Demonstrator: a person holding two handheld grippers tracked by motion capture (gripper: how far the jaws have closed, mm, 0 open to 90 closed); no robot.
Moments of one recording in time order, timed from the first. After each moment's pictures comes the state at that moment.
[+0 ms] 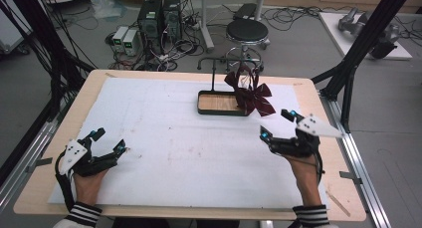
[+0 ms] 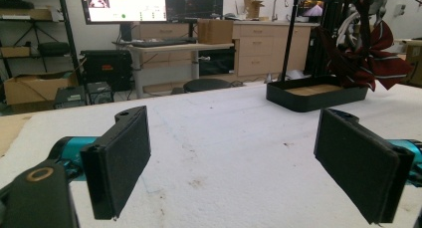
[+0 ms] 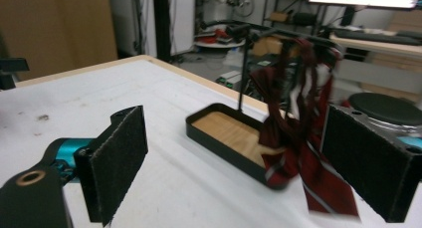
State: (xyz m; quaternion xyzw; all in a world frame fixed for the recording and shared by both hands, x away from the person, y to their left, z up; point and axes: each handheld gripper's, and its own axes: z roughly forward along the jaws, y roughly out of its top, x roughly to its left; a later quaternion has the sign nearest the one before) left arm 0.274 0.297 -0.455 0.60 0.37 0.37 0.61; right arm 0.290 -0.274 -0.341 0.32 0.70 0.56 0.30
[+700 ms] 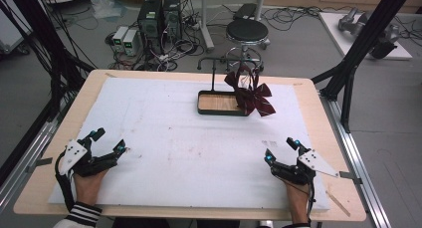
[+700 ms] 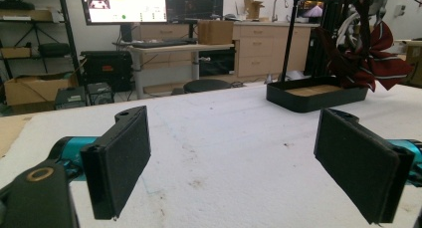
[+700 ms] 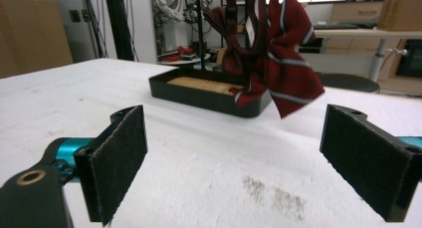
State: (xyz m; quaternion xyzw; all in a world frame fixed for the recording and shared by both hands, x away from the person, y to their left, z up) left arm 0.274 0.298 -0.455 0.60 0.37 0.37 0.61; right arm 0.262 -0.300 -0.452 0.39 0.63 0.58 0.33
